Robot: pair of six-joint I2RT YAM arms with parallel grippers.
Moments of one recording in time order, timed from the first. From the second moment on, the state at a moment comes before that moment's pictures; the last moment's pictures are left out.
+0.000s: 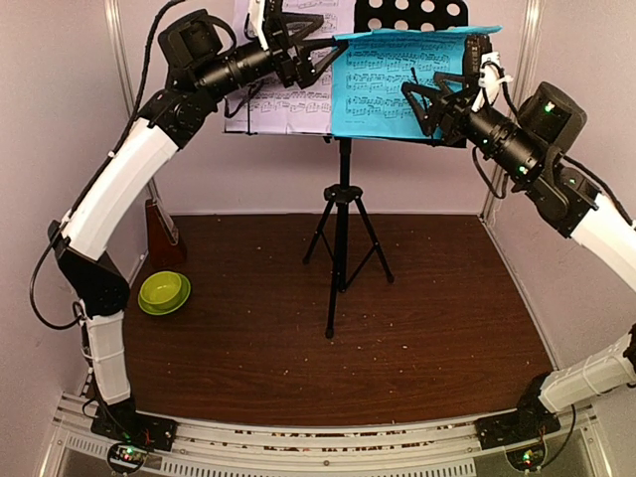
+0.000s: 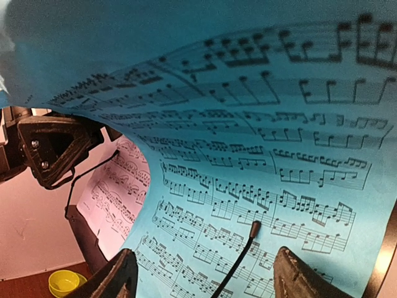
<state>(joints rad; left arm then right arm) -0.73 1.99 2.53 -0.13 0.54 0.17 0.69 1.24 1.46 0.12 -0.01 -0.14</state>
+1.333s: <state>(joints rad) -0.64 1.50 1.92 -0.11 0.21 -0.01 0.73 1.62 2.08 0.14 0.20 -0.05</state>
